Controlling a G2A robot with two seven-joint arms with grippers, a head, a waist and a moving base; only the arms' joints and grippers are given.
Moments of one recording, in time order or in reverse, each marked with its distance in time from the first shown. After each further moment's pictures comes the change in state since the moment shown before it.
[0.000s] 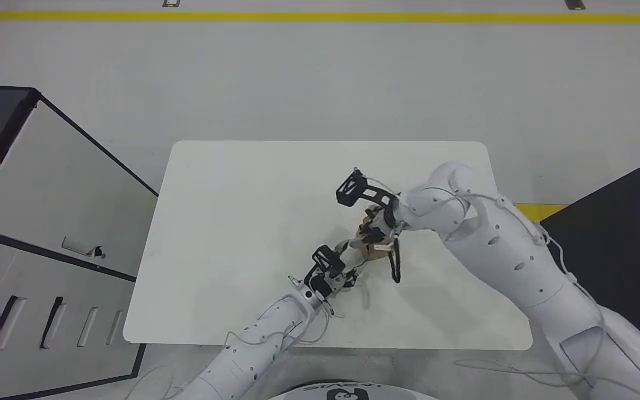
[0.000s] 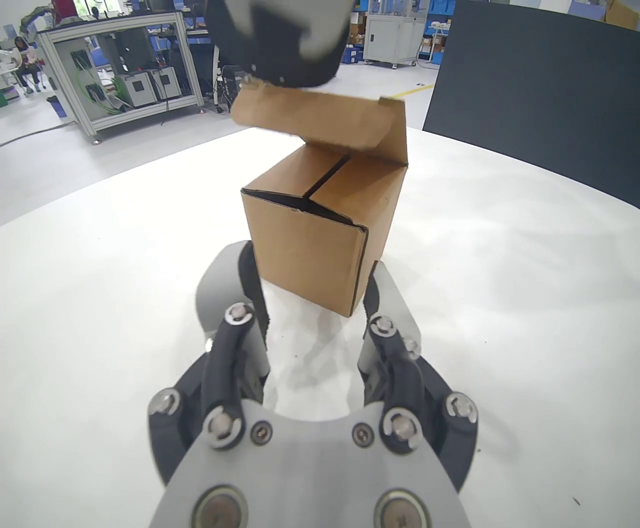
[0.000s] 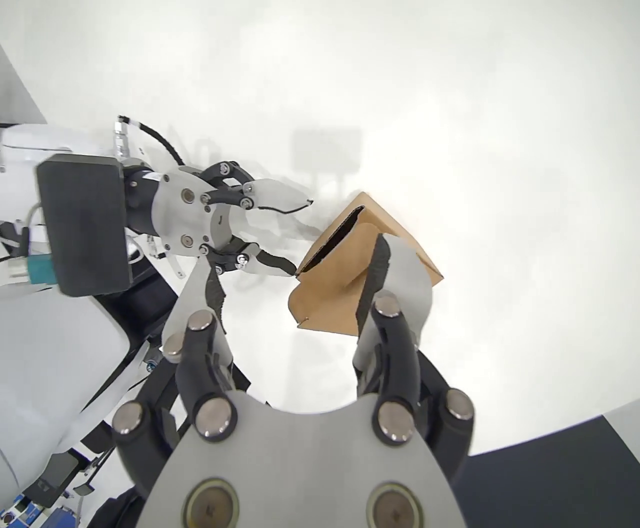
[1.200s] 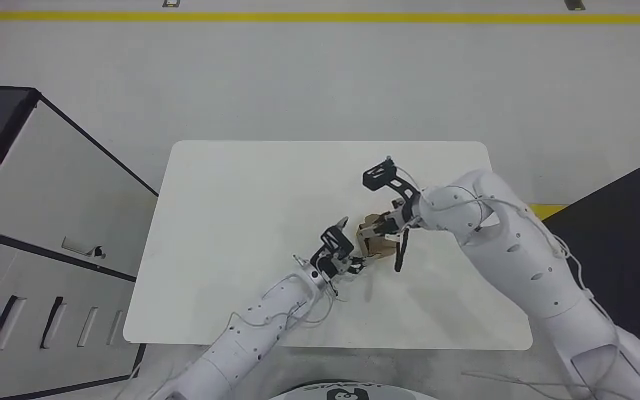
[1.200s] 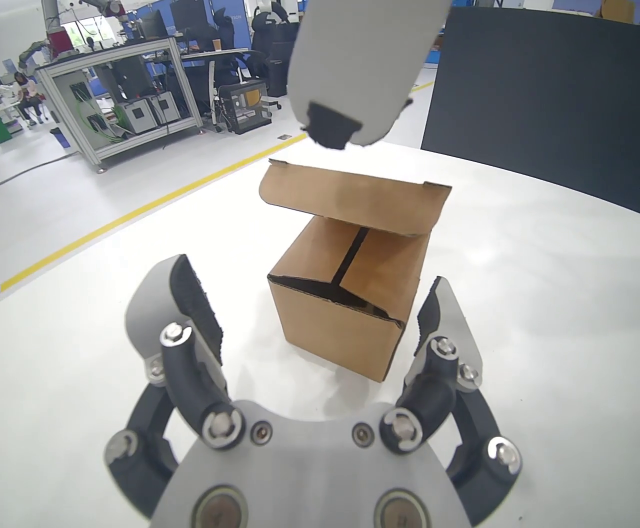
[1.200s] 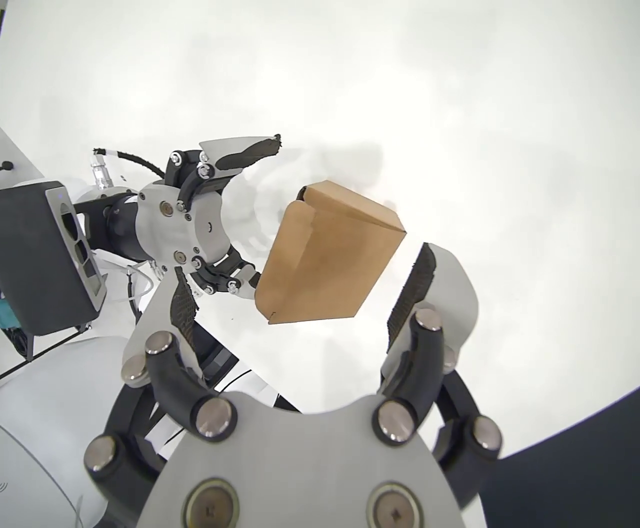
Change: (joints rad) left arm -0.100 -0.014 0.009 -0.007 0.028 -0.028 -0.061; right arm -0.094 0.032 0.103 -0.018 -0.071 0.220 -0.051
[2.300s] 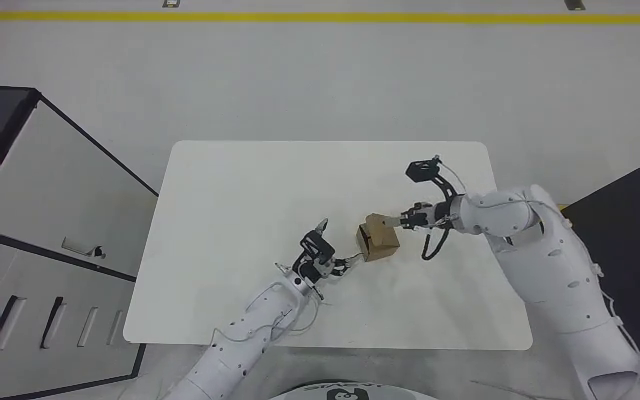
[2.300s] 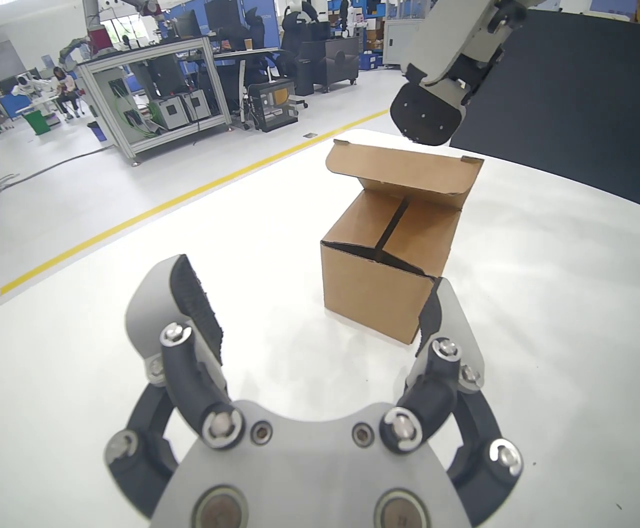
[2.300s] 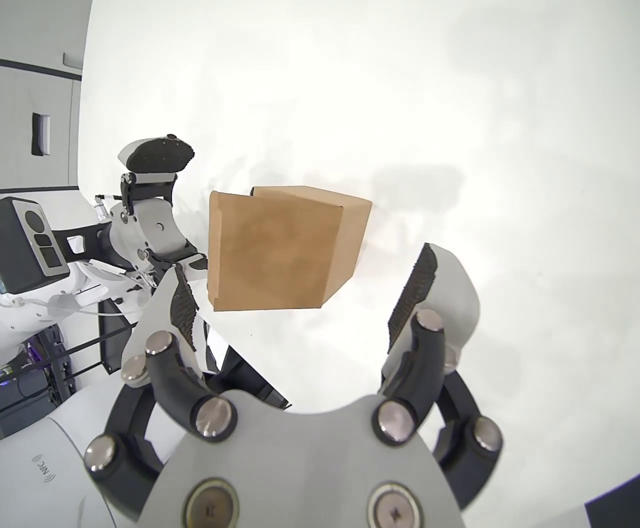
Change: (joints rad) left arm 0.137 0.051 -0.115 -0.146 0.036 0.029 -0.015; right arm -0.192 0.046 0.262 0.084 0.220 -0.073 -0.149
